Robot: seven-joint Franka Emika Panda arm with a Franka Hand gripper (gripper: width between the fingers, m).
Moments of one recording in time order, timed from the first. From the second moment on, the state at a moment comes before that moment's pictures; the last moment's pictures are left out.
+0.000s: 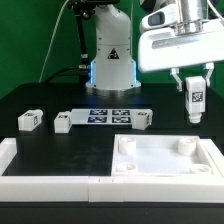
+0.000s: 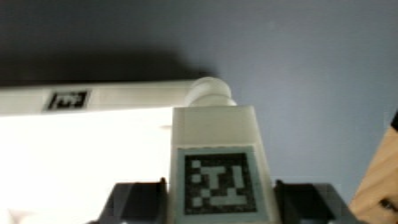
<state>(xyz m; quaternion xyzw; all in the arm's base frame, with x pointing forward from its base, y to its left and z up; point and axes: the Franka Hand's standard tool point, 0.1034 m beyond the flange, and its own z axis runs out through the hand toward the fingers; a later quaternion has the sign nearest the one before) 0.491 0.134 0.116 -0.98 -0.02 -0.17 0.06</state>
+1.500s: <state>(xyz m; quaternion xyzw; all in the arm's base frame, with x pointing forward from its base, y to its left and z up) 0.609 0.104 0.099 -0.97 -0.11 -0.19 0.04</state>
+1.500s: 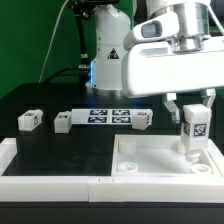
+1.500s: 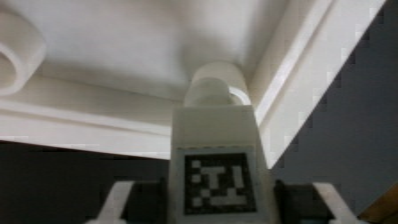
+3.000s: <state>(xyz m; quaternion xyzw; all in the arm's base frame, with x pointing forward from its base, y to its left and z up) 0.616 0.111 0.091 -0.97 -0.12 -0.22 0.03</state>
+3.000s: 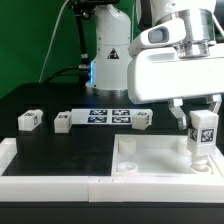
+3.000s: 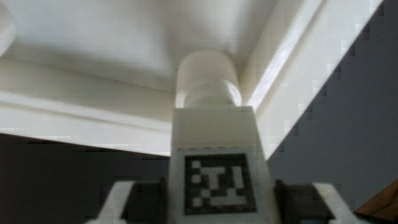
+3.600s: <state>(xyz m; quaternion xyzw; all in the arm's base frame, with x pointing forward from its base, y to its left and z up) 0.619 0.114 0.084 -0.97 -0.12 -0.22 0.04</state>
